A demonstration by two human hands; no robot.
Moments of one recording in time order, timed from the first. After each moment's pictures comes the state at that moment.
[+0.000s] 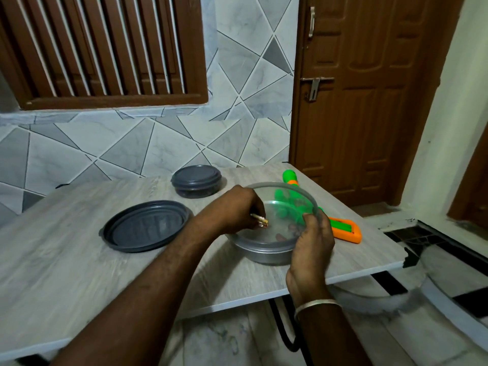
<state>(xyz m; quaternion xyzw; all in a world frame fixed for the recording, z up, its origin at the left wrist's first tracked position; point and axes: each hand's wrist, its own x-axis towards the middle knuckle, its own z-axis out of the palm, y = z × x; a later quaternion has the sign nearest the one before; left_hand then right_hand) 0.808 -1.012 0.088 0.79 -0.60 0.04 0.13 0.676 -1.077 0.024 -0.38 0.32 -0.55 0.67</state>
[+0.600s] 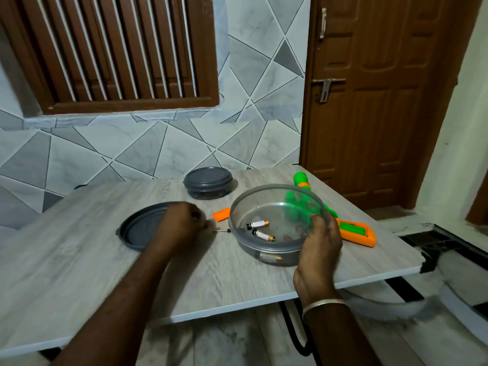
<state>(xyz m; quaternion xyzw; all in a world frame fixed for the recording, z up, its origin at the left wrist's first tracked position) 0.880 -0.928 0.042 0.90 -0.33 0.08 0.27 0.688 -1.071 0.022 -0.38 0.32 -0.56 0.66</state>
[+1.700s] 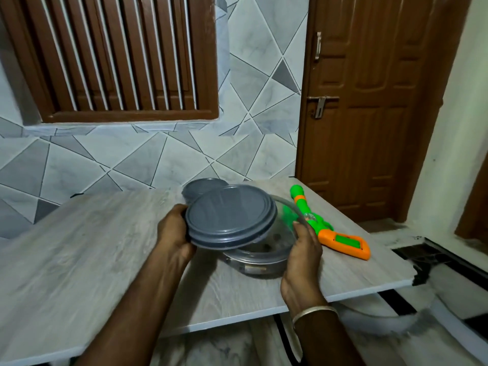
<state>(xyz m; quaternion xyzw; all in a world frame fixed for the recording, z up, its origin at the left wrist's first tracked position) 0.852 -0.935 0.067 0.47 -0.01 -0.20 0.86 0.701 -1.061 0.029 -0.37 0.26 -0.51 0.73</state>
